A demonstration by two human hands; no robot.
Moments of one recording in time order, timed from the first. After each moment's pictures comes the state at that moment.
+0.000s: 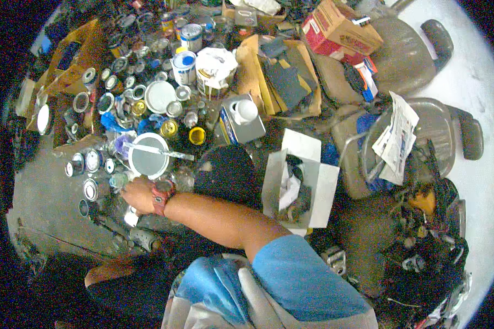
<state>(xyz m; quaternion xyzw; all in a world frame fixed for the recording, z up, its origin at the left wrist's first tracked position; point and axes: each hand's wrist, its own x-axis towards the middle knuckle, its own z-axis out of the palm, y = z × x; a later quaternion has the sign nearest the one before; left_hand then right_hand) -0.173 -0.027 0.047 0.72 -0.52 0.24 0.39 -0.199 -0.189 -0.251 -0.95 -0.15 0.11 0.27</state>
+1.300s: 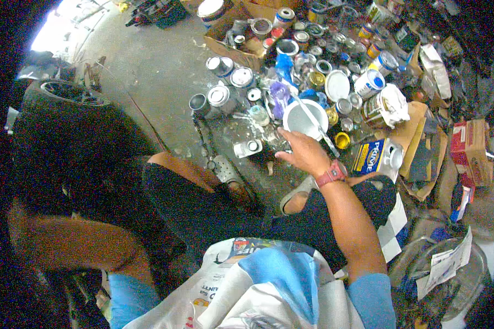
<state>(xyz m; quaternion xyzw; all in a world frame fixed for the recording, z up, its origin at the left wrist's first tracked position) -0.190 0.213 0.131 0.78 -0.28 0.44 0.35 -0.208 -0.219 -0.218 -0.93 -0.19 0.10 0.30</state>
